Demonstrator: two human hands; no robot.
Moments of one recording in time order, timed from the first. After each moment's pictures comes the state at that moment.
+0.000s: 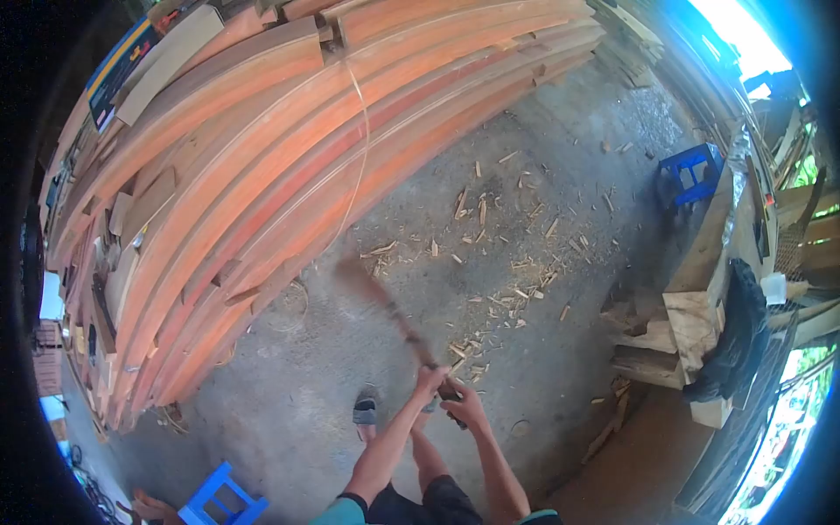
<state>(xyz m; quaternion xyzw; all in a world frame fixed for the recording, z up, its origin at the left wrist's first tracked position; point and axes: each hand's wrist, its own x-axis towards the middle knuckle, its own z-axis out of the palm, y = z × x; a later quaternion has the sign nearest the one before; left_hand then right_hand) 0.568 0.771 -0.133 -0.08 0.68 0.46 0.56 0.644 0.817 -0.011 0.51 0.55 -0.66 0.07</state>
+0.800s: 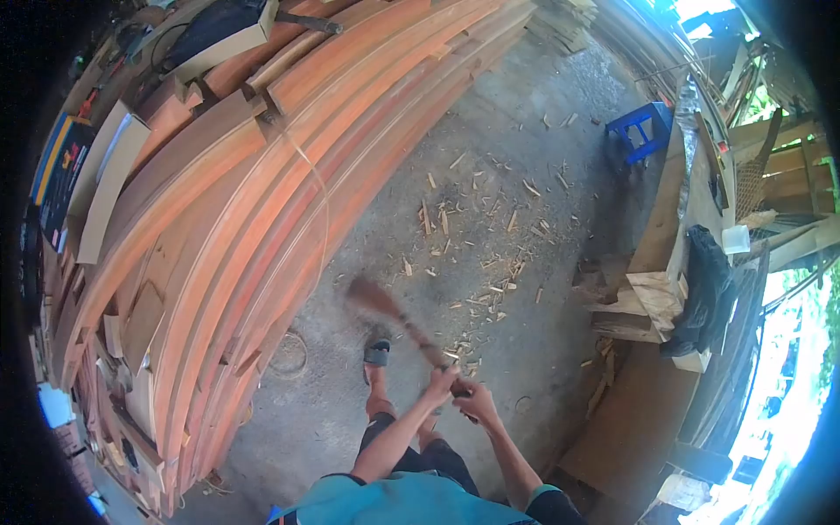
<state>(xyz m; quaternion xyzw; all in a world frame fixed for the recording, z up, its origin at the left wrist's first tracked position) 0.507 0.835 -0.054 -0.07 0.52 0.48 0.71 0.564 0.879 0.105 0.62 0.52 -0.59 0.08</state>
